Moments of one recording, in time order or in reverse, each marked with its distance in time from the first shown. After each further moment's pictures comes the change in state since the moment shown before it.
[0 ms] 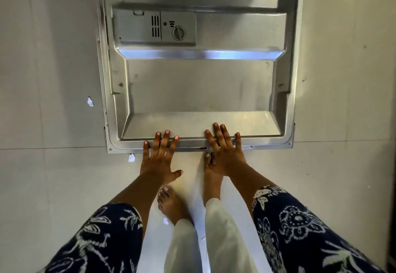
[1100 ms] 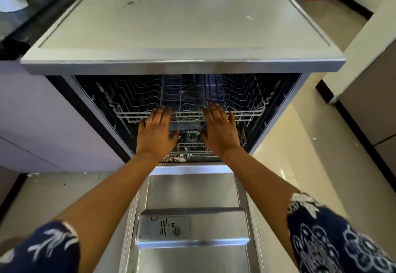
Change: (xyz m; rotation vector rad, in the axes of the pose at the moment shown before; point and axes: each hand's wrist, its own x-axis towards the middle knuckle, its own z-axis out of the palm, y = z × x) left_hand 0.018 0.026 -0.670 -0.093 0.984 -0.039; right_hand -0.001 0.115 -0.662 0.121 0.874 0.010
